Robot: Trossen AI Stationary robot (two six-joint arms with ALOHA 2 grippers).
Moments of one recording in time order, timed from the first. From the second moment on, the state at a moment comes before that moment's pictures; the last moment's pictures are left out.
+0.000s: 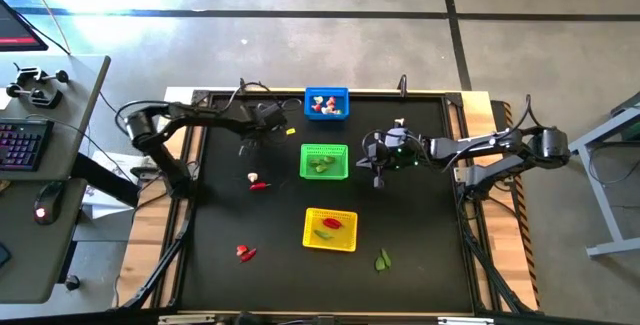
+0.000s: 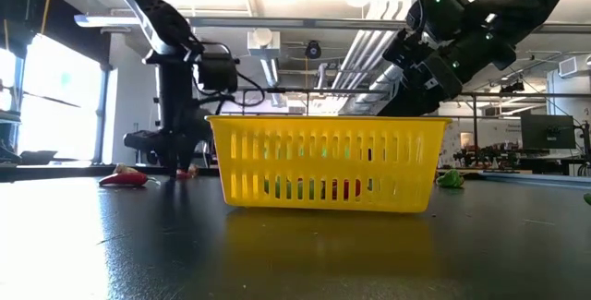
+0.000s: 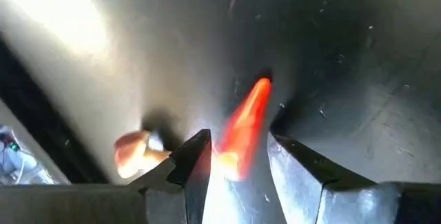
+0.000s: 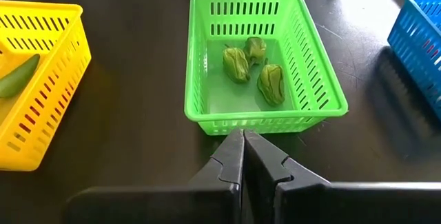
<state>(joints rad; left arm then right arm) 0.52 1.69 0.89 -0.58 -0.38 0.93 -0.23 1.34 0.53 0.20 -0.13 -0.14</state>
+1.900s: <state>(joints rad) -0.13 1.65 1.04 -0.12 0.37 0.09 -0.22 1.33 0.53 0.38 0.07 0.16</state>
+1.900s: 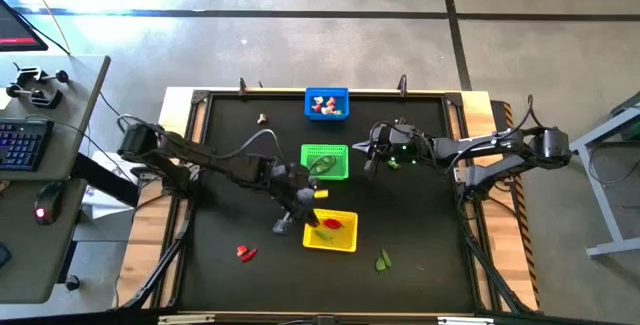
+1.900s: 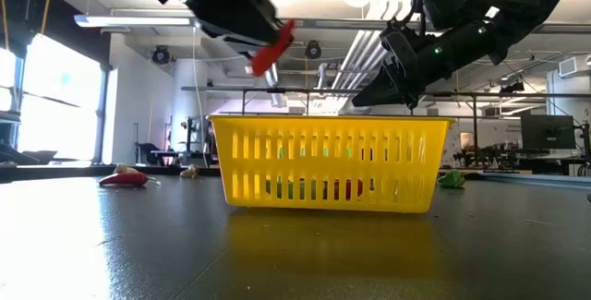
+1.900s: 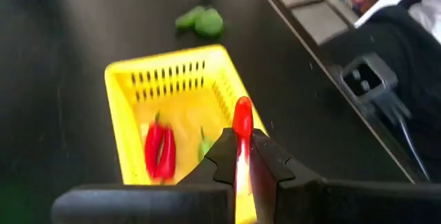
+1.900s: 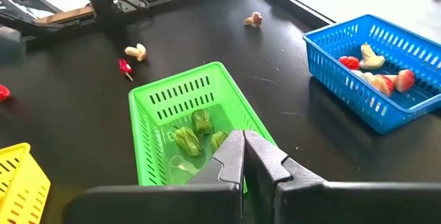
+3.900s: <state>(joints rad) -0.76 1.57 1.04 -0.90 -0.09 -0.72 -0.22 1.33 0.53 0.33 0.10 0.15</state>
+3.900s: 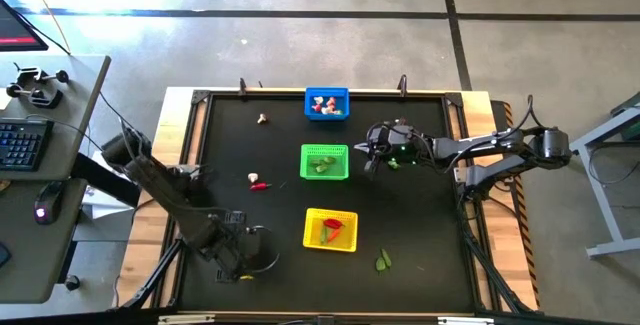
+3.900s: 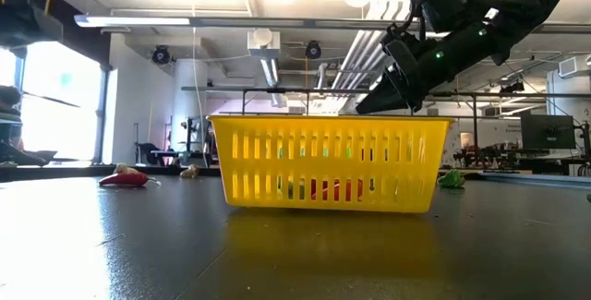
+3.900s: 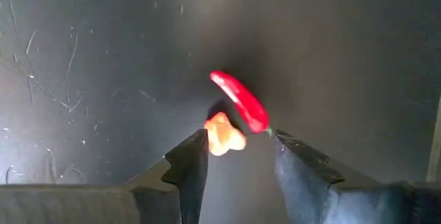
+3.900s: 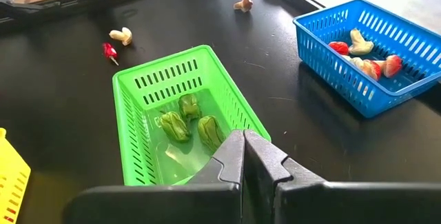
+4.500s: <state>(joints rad) -0.75 1.62 0.91 -0.80 -0.07 -0.68 -0.22 1.33 0.53 0.32 0.07 0.13</state>
